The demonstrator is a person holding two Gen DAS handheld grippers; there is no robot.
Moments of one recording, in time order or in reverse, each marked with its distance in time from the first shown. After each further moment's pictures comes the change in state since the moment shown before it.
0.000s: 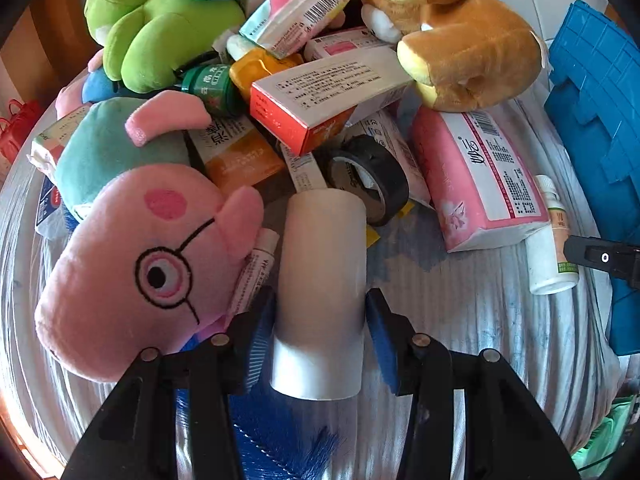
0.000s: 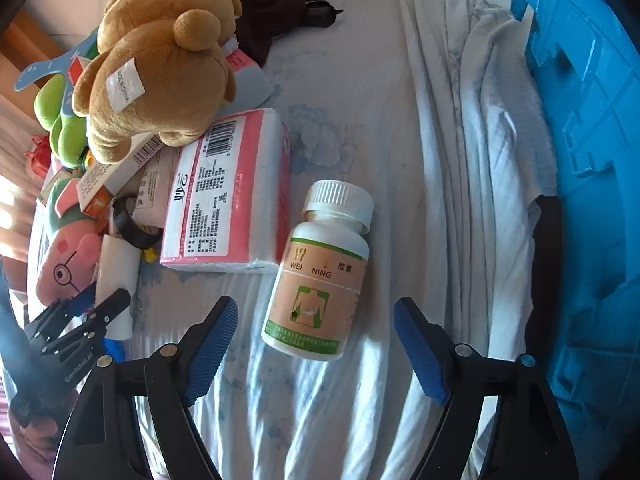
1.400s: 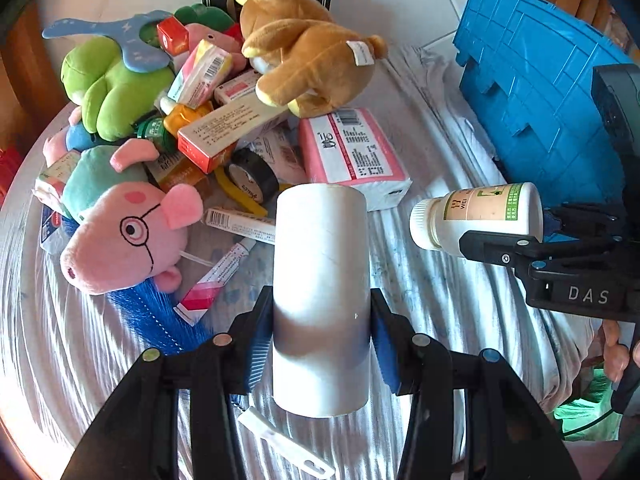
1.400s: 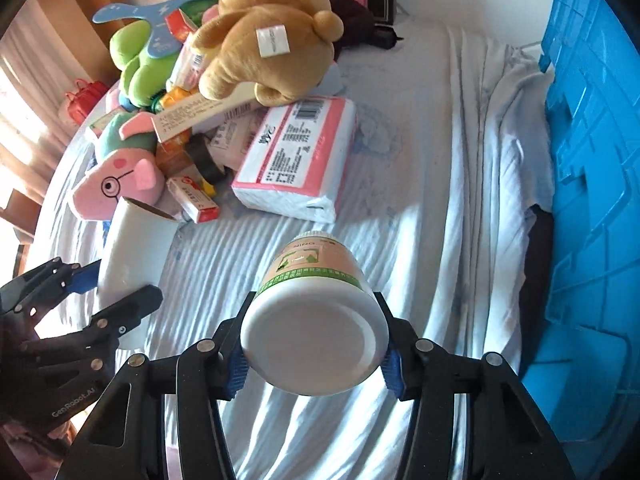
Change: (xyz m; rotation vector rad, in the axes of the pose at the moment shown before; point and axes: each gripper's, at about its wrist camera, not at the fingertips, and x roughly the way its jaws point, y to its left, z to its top) left arm -0.096 -0.047 -0.058 0.147 -0.061 -0.116; right arm -0.065 0.027 -0.032 -0.162 -0.080 -0.010
